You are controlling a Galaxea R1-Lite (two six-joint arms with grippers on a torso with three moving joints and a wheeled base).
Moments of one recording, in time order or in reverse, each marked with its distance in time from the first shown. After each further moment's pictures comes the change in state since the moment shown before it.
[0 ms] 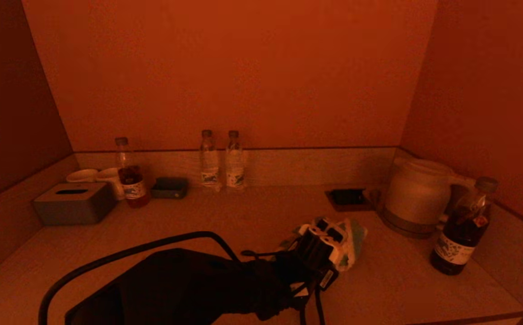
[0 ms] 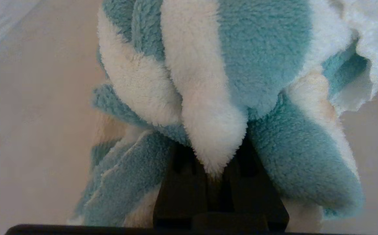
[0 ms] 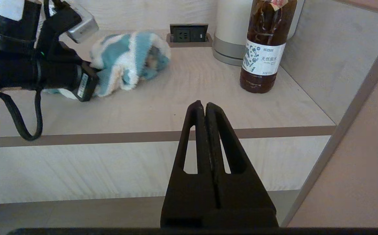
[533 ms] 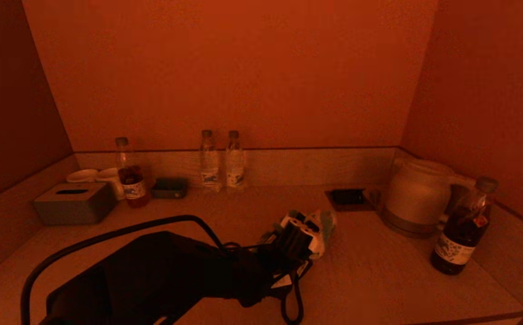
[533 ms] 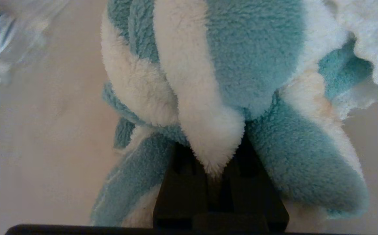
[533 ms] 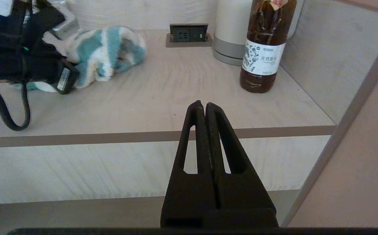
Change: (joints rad) left arm 0.062 -0.062 0.110 0.001 0.126 0.035; right arm 0.000 0.000 0.000 0.000 0.000 0.000
